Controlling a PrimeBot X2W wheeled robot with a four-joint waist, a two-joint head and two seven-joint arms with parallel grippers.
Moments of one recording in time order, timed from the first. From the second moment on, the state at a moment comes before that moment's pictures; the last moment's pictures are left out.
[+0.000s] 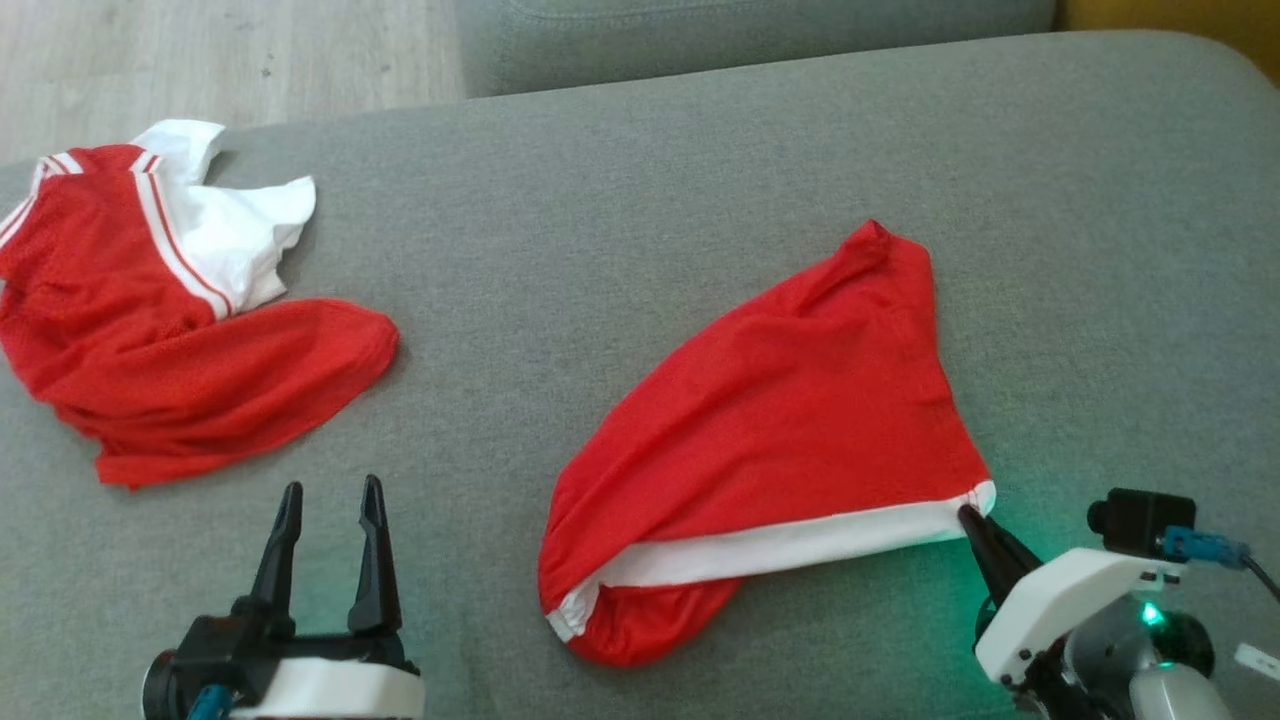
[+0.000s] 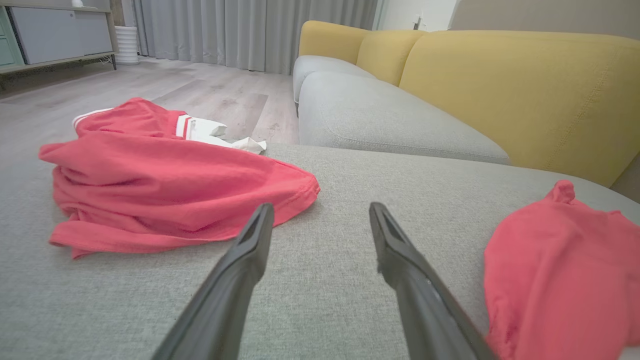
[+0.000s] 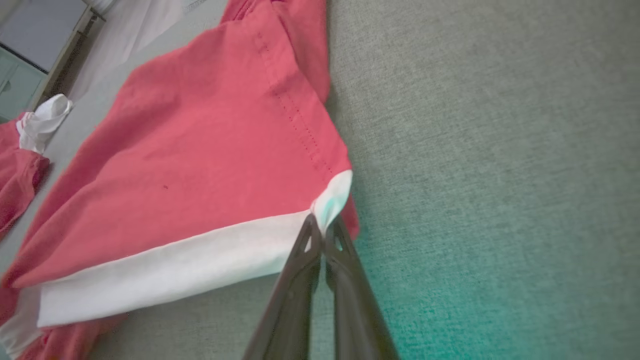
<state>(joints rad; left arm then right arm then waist) 0.04 0.05 -0.06 0.21 -0.22 -0.07 -0.25 0.05 -0.05 0.00 0.16 0.45 0.12 0.40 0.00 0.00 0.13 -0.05</state>
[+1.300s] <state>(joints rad) 0.12 0.05 -0.04 0.20 -0.21 -0.11 -0.25 0.08 -0.04 -0.08 0.25 -0.09 0.12 -0.25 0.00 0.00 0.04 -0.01</state>
